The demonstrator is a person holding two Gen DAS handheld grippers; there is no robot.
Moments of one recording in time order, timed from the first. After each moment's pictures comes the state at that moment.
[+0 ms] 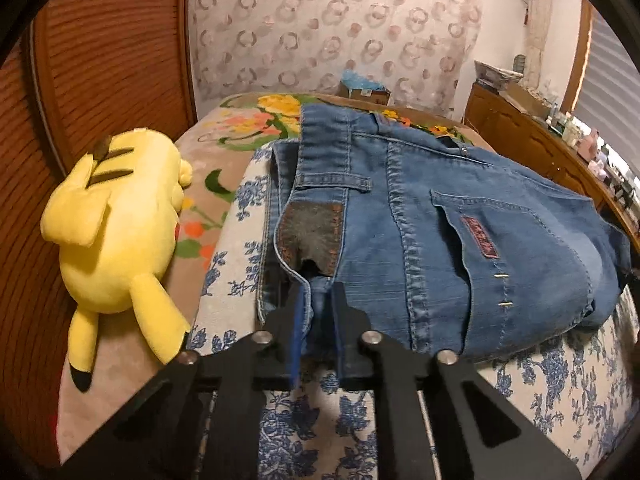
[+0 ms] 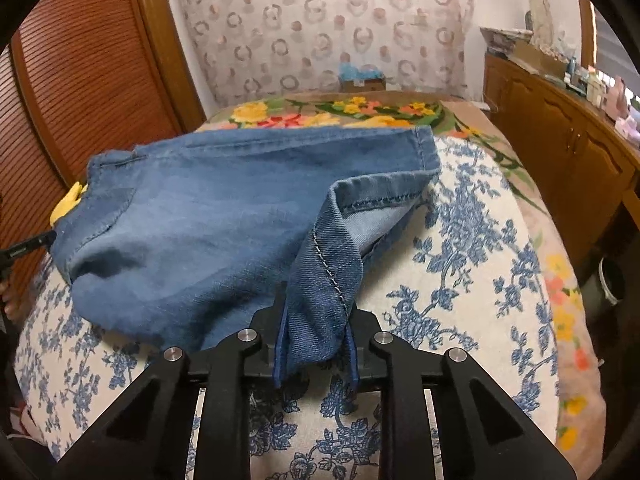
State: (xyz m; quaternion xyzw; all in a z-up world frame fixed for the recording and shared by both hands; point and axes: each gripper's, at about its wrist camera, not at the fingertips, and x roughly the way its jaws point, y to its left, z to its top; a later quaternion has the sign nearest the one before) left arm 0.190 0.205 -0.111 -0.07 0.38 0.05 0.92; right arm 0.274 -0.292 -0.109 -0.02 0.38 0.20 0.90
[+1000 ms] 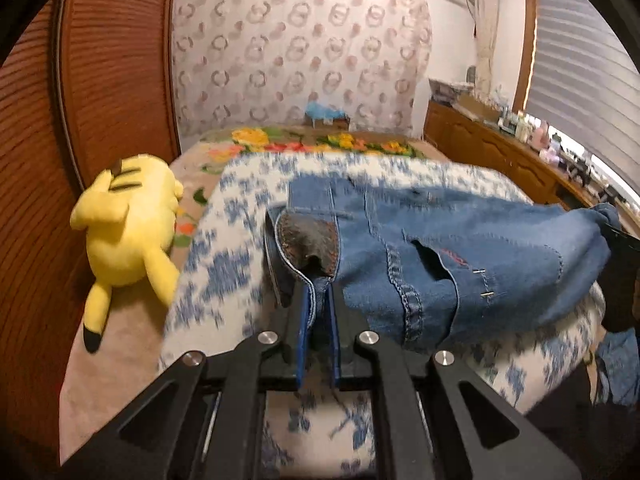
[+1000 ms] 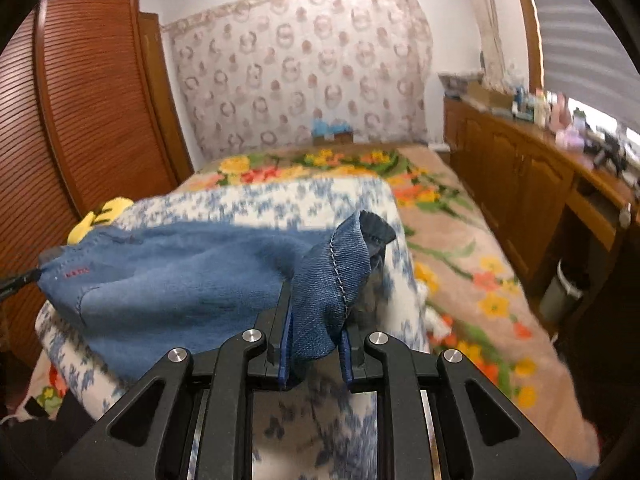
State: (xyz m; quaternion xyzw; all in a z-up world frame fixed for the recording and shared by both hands) left arm 0.025 0.147 -0.076 -0.05 0.34 0.00 0.94; right arm 0.124 -0.383 -0.050 0.00 0.30 0.16 0.94
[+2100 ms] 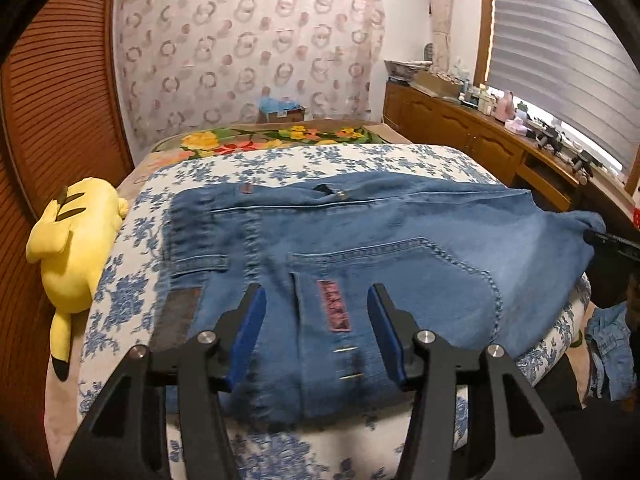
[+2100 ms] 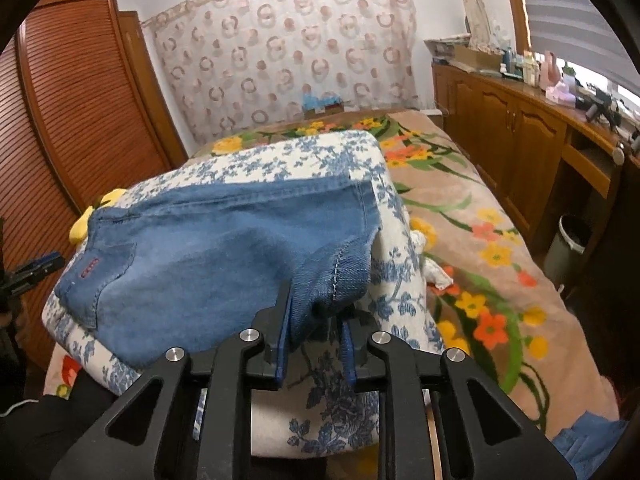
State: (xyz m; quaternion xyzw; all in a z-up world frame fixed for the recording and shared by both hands) left arm 0.061 0.053 -0.072 -0.01 0.34 -0.07 0.94; right arm 0.097 -0.399 -0.075 0.04 0.34 0.15 0.93
